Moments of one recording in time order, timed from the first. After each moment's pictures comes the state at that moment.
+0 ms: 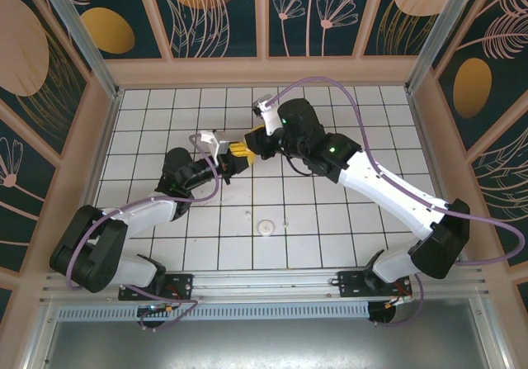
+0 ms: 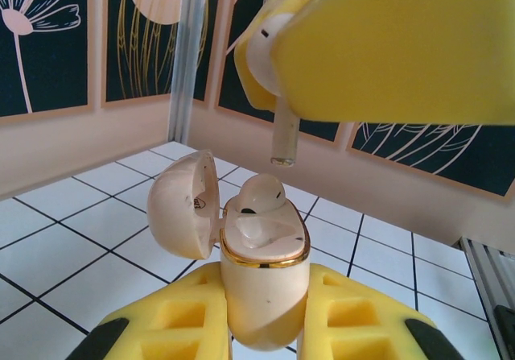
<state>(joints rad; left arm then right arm) -0.48 1.38 0.55 0.93 0.68 -0.27 0.85 1.43 1.39 -0.42 -0.10 0.20</state>
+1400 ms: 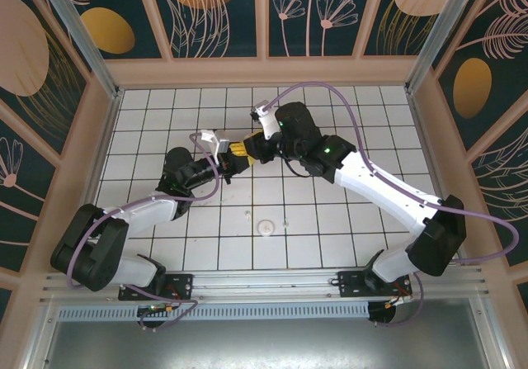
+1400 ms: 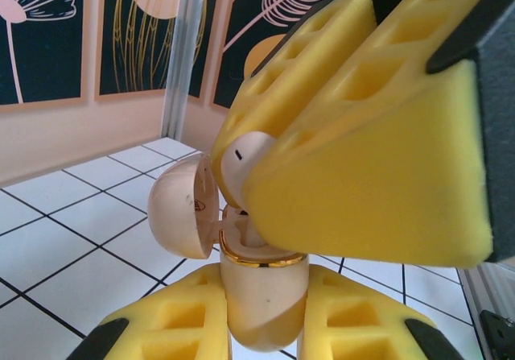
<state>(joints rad) -0.48 1.39 0.55 0.93 0.69 -0.31 0.83 1.46 1.35 -0.39 -0.16 0.20</state>
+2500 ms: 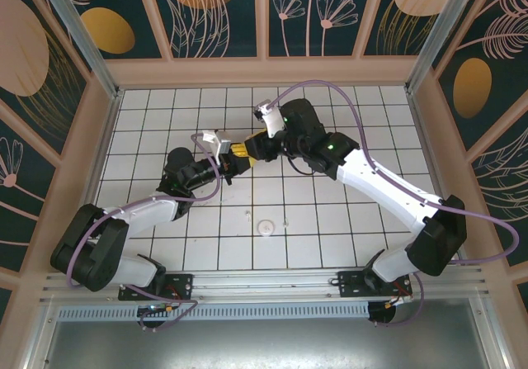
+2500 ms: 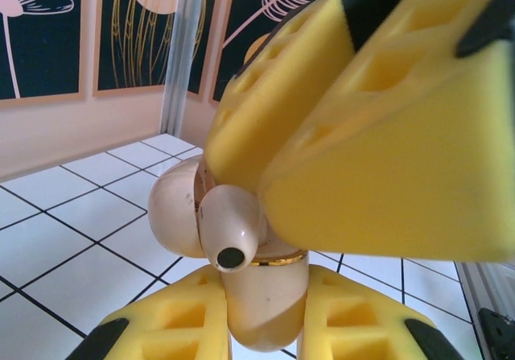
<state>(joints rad) -0.49 1.39 0.55 0.92 0.68 -0.31 0.78 1.46 1.35 -0.41 -0.25 0.20</state>
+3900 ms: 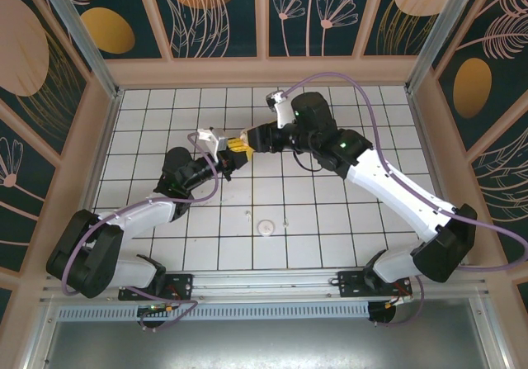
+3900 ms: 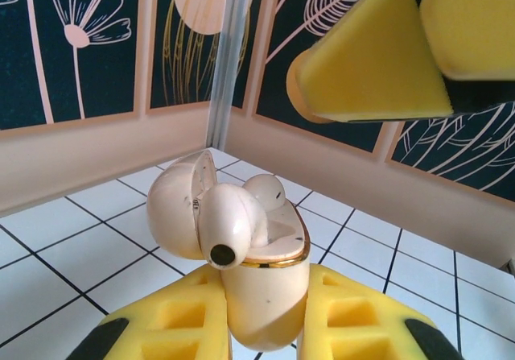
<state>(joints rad) -0.49 1.35 0.56 0.86 0.55 -0.24 0.76 1.40 1.39 -0.45 -0.23 0.37</state>
